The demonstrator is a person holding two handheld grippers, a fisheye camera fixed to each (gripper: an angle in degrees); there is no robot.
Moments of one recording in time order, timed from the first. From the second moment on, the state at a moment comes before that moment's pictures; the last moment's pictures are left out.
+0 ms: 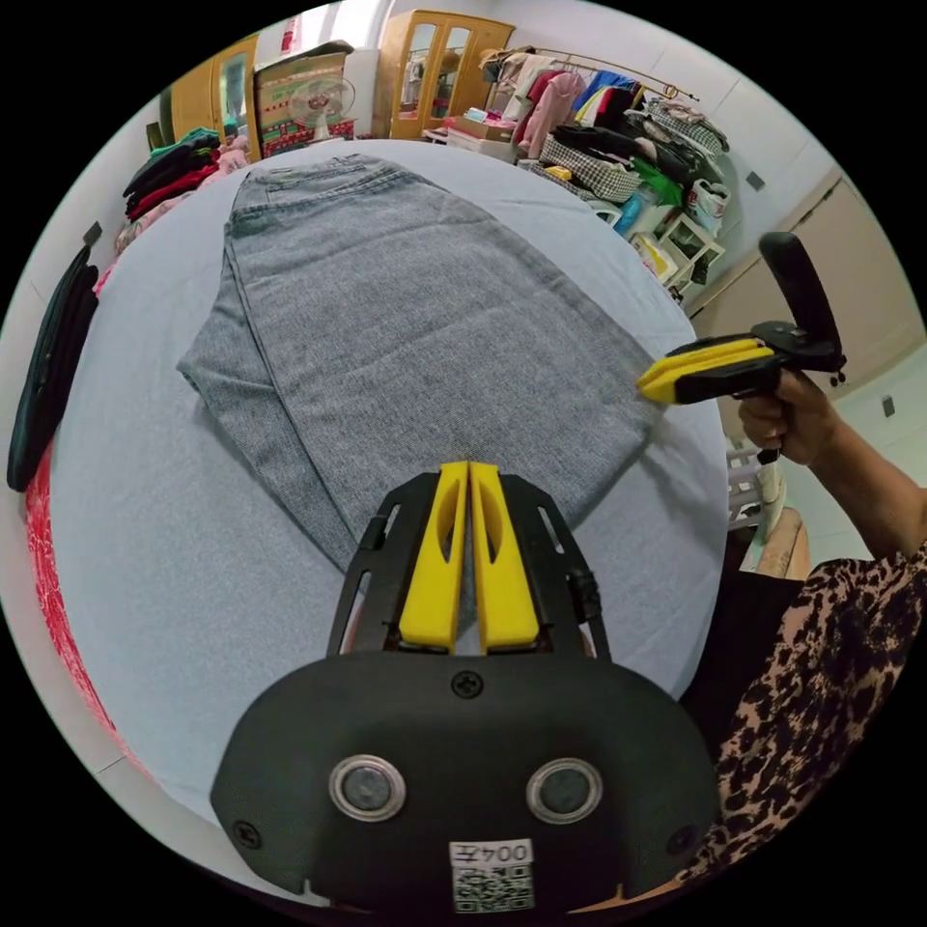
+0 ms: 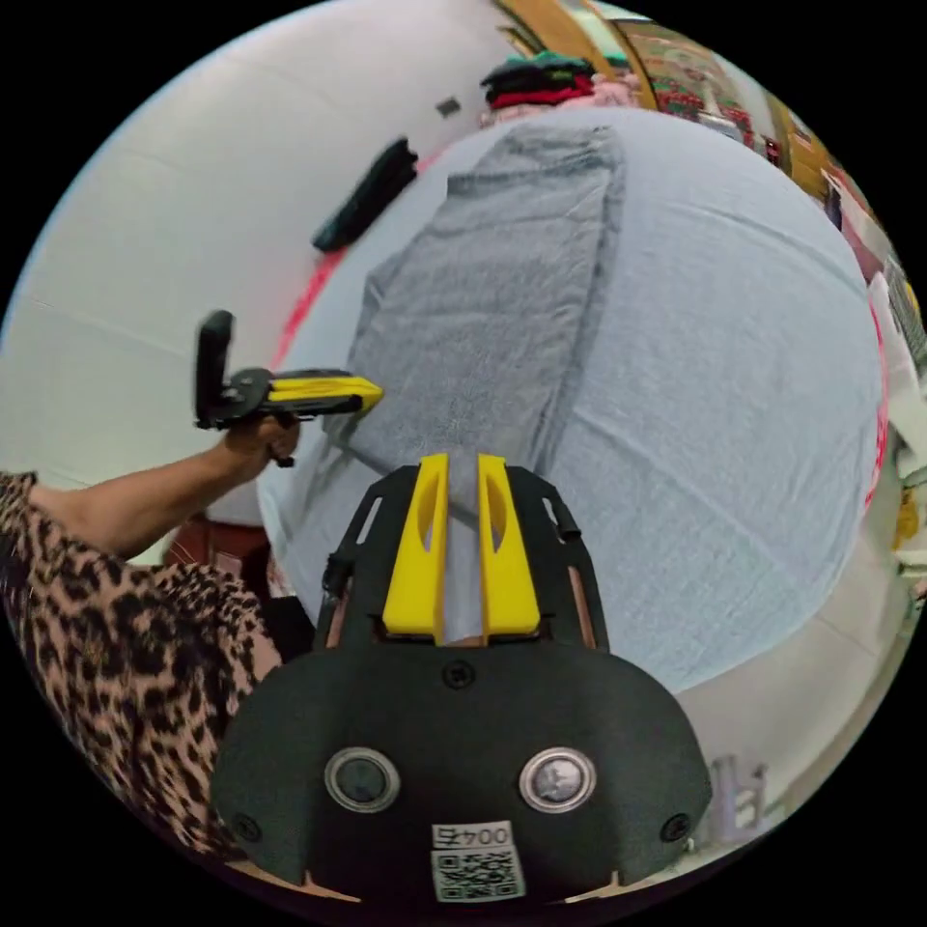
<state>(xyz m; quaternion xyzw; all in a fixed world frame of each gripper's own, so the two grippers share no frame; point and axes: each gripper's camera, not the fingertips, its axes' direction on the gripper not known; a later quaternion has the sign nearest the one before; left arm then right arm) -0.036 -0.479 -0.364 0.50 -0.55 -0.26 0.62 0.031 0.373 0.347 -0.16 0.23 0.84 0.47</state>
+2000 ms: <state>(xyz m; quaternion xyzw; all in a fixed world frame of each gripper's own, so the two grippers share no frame) 0.011 -0.447 -0.598 0.60 -0.56 -0.29 0.50 0.310 0.479 0.267 -0.23 0.35 0.73 0.55</state>
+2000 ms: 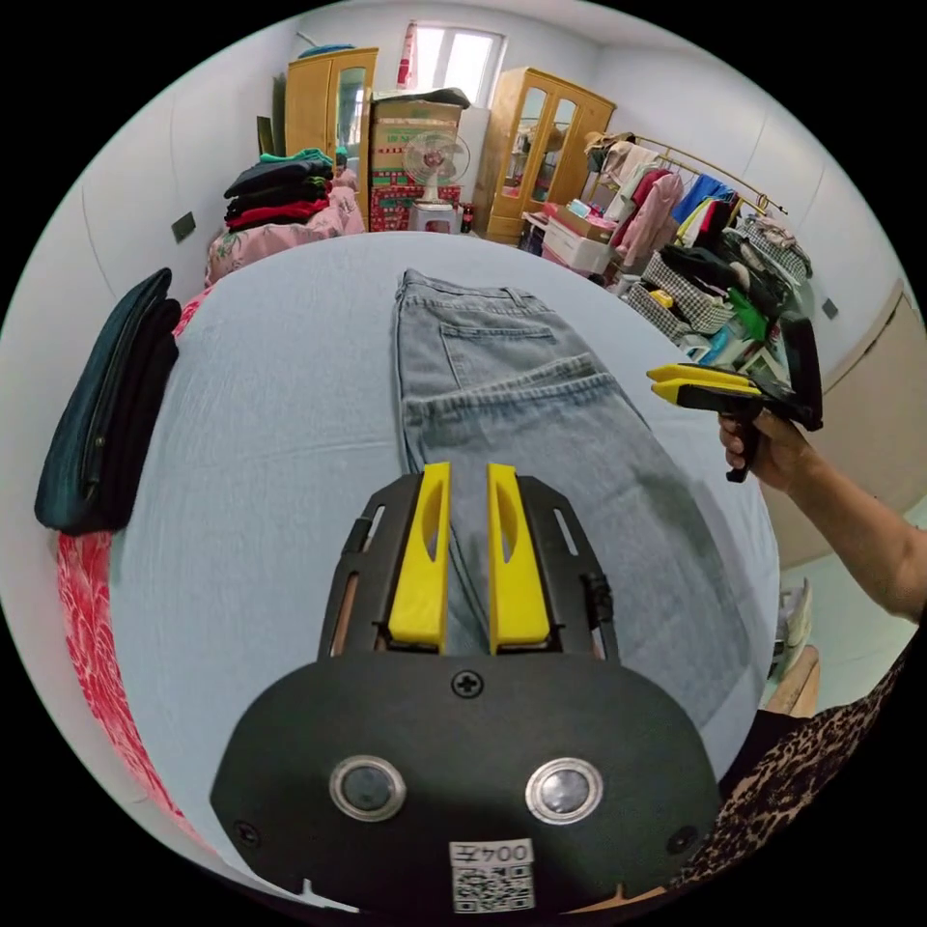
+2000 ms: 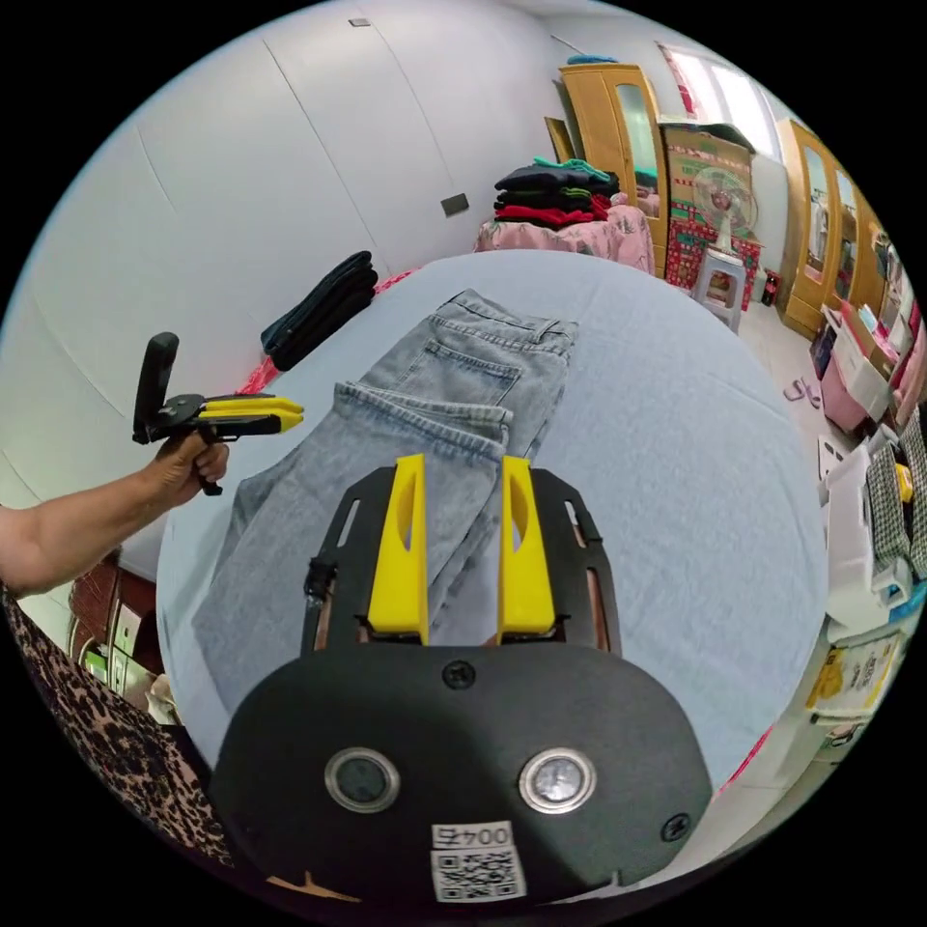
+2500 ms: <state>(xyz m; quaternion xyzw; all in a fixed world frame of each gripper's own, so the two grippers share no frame) -0.005 -0.459 -0.638 0.58 -0.58 -0.31 0.49 0.360 0.523 0.294 -0.32 0.31 0.70 0.55</state>
